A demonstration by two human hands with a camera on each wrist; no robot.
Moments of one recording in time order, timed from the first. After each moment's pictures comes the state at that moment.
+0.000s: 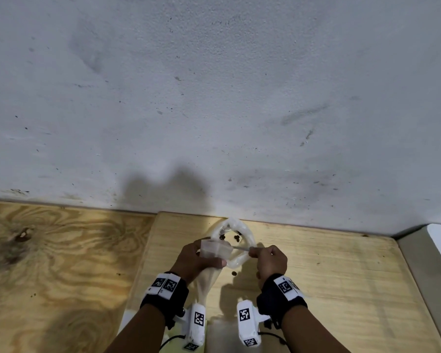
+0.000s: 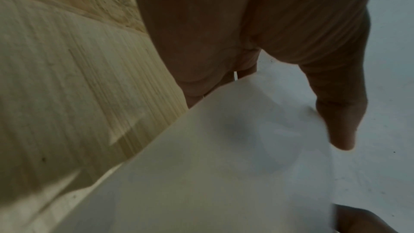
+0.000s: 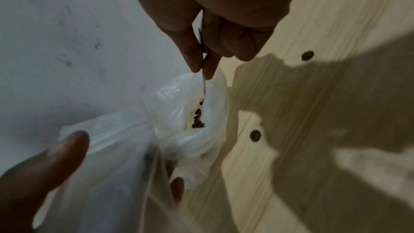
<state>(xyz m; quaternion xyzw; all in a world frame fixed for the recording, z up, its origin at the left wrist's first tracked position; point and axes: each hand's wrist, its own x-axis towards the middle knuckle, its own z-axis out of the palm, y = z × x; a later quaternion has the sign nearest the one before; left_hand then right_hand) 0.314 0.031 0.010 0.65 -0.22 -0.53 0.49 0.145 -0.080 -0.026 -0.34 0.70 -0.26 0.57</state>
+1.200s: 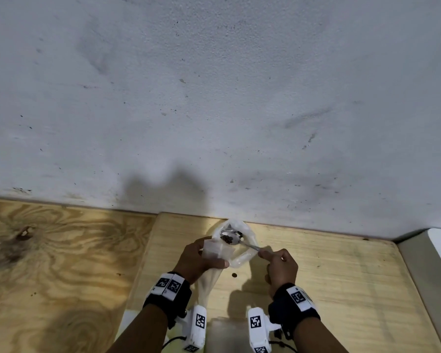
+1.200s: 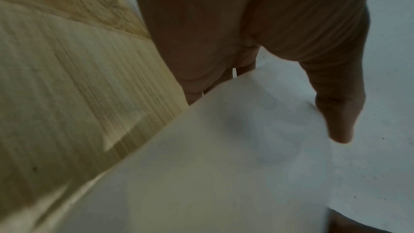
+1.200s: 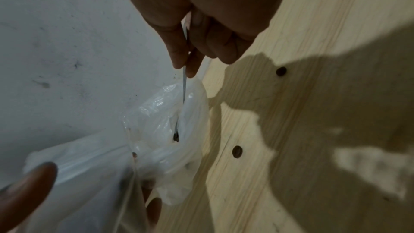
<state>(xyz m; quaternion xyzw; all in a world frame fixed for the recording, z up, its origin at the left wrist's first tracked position) 0.316 0.024 0.000 0.68 -0.21 -0.51 0.47 0.123 -0.084 -0.029 -0.31 0.68 -0.30 0.59</state>
